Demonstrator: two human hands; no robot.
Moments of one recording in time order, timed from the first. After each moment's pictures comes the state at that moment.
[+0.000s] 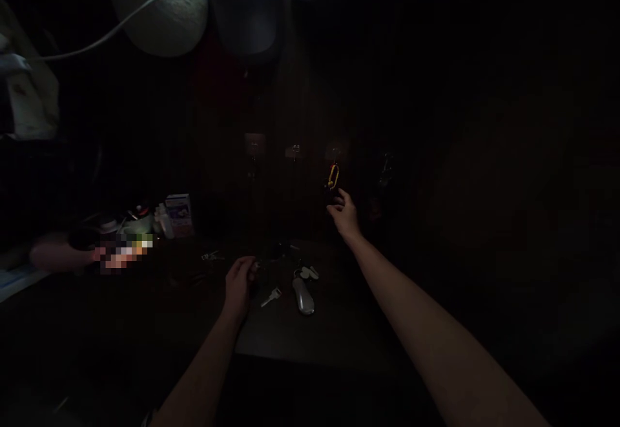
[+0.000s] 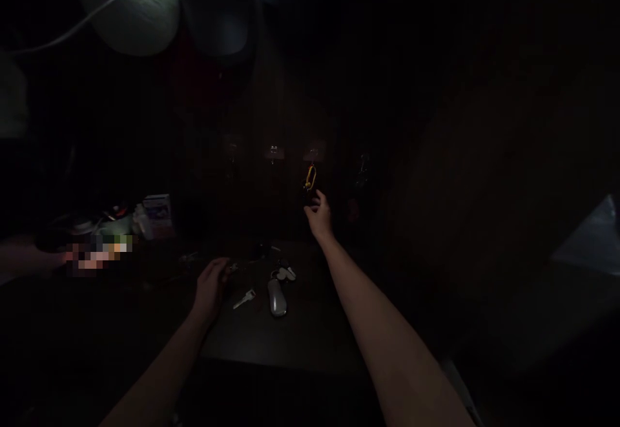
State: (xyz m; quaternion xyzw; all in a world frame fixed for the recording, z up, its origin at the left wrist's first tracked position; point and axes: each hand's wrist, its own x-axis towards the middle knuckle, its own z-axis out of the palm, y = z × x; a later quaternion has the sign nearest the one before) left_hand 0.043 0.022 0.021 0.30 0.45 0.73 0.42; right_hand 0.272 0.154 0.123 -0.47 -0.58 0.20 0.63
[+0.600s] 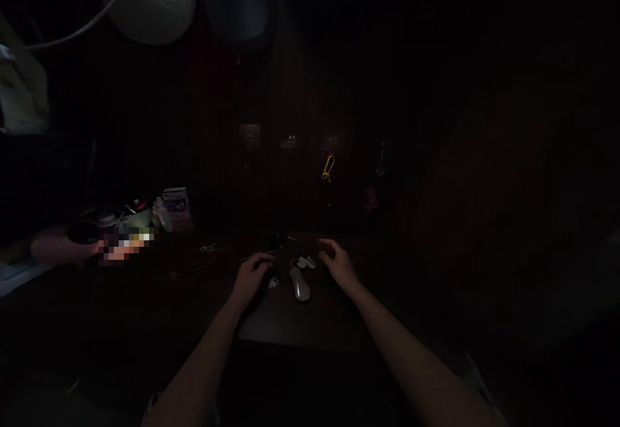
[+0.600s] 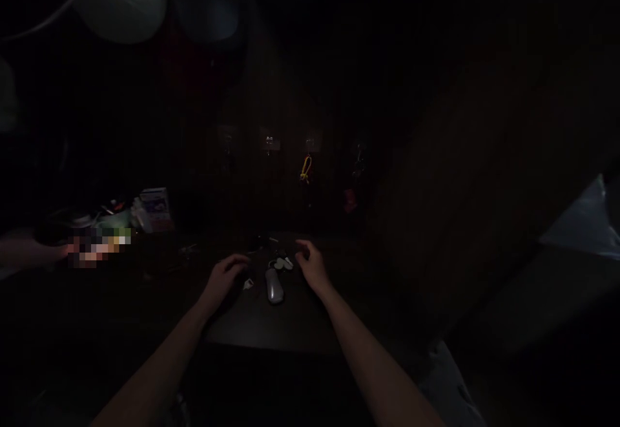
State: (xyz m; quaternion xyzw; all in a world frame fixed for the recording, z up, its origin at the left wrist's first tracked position) left_hand 0.053 0.016 0.023 0.55 0.52 0.55 0.35; right_hand 0.277 0.069 0.025 -0.47 -0.63 0.29 0.54
